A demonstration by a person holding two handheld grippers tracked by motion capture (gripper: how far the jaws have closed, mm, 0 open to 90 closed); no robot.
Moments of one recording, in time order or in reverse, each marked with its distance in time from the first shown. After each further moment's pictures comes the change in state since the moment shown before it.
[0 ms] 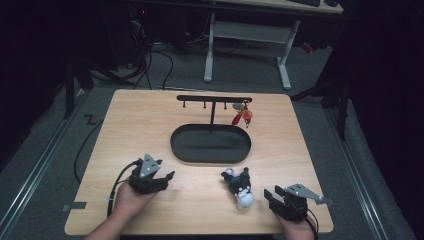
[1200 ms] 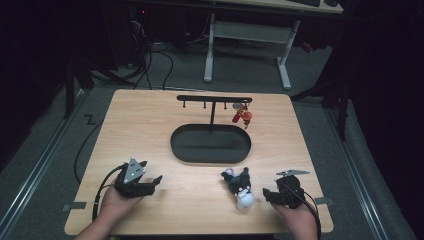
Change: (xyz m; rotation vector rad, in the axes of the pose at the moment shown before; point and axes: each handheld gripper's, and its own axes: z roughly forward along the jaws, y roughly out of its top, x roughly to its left) left arm 0.014 -0.029 -0.008 -0.057 0.016 0.055; right arm 0.007 0.049 0.011 0.373 -0.086 0.025
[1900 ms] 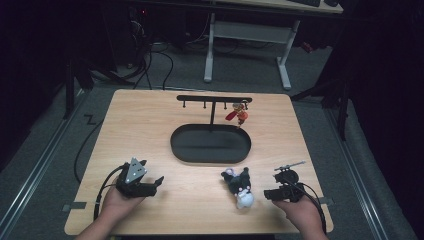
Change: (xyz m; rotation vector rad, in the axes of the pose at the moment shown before) left arm -0.002 0.002 0.003 0.006 0.005 0.000; right arm -0.002 0.020 -0.003 0.187 0.009 -0.019
